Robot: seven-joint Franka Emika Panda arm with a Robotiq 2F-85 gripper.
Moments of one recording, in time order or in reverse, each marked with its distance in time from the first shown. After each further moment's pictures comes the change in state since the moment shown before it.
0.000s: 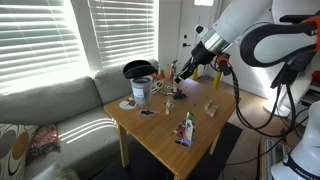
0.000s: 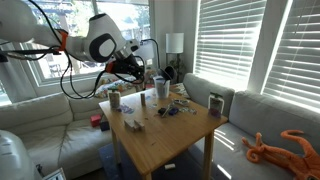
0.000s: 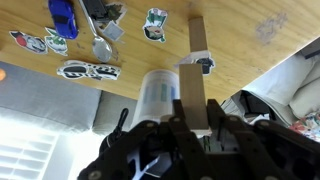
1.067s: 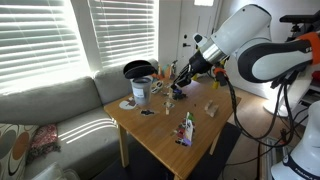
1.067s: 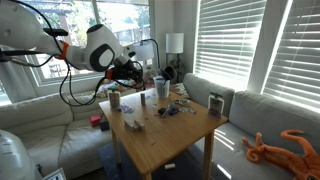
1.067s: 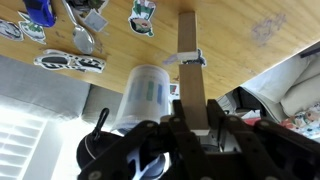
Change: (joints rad) arm 0.016 0.025 0.021 -0.073 0.003 0.163 -0.030
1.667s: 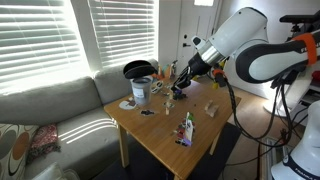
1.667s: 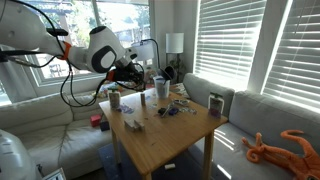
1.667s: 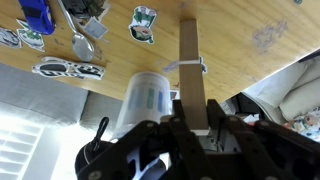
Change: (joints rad) arm 0.014 0.018 -0.019 0.000 0.010 -0.006 -0.016
